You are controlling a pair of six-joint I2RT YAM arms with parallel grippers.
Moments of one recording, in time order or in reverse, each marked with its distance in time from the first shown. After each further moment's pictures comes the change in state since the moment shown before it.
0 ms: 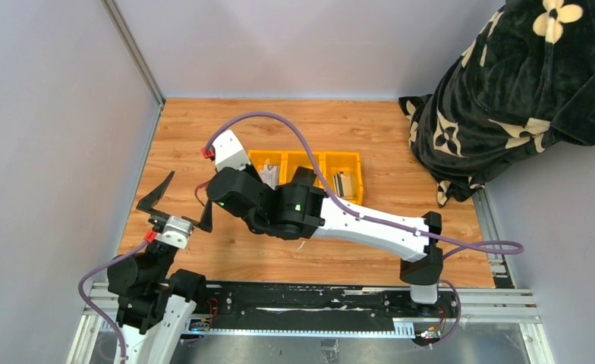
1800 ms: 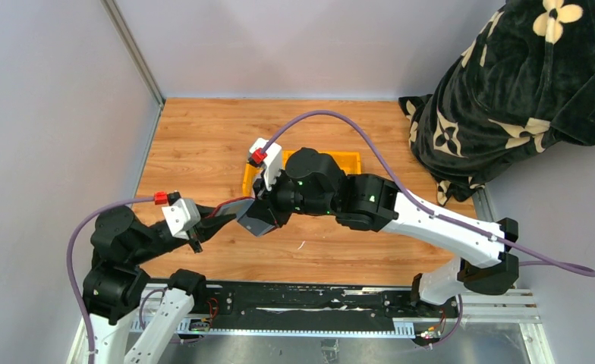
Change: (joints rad) left arm 0.000 0.369 0.473 -0.602 0.621 -0.224; right arm -0.125 -0.427 -0.459 0.158 -0.811 -0.026
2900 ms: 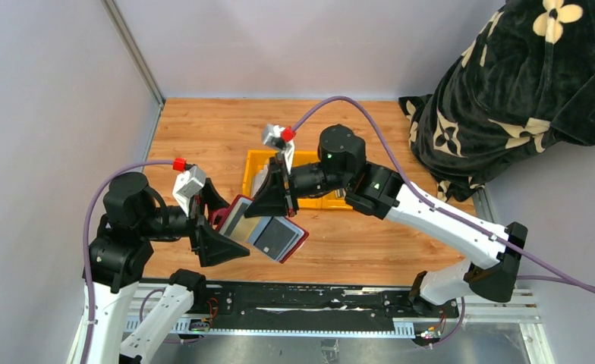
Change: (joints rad) left arm 0.000 0.223 0.138 -0.128 0.410 -0.399; right arm -0.202 -0.069 -0.196 0.431 -0.716 0.080
